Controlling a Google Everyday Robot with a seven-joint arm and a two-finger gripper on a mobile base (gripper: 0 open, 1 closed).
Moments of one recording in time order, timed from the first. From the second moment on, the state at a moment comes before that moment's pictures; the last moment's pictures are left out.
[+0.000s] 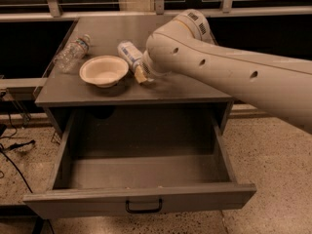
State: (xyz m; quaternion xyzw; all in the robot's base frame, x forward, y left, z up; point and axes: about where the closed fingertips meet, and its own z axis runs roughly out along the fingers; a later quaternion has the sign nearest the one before) arm 0.702 0.005 0.847 -0.30 0.87 0.01 0.38
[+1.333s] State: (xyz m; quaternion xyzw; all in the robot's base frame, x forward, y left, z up) arm 0.703 -0.004 0.900 -0.30 0.86 -0.01 0.42
